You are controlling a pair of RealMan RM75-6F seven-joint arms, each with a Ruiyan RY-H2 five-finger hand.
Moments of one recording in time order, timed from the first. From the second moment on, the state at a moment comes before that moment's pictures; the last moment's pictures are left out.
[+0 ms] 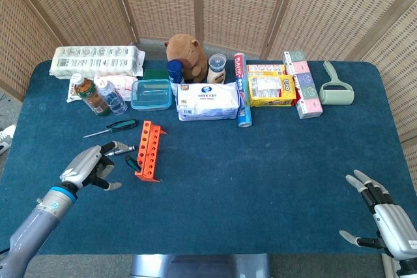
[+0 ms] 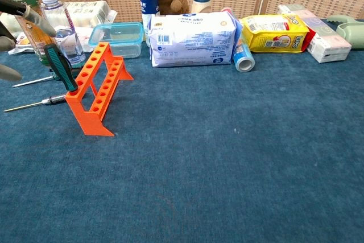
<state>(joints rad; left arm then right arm) -0.60 -0.92 -0.16 -2.19 0.80 0.94 -0.01 0.03 -0.80 -0.10 -1.93 -1.69 1.45 0.28</state>
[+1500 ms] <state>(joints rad) -0.60 -0.84 -0.14 -2.26 0.78 0.92 -0.04 0.03 -0.80 -0.09 -1.93 -1.70 1.46 0.29</state>
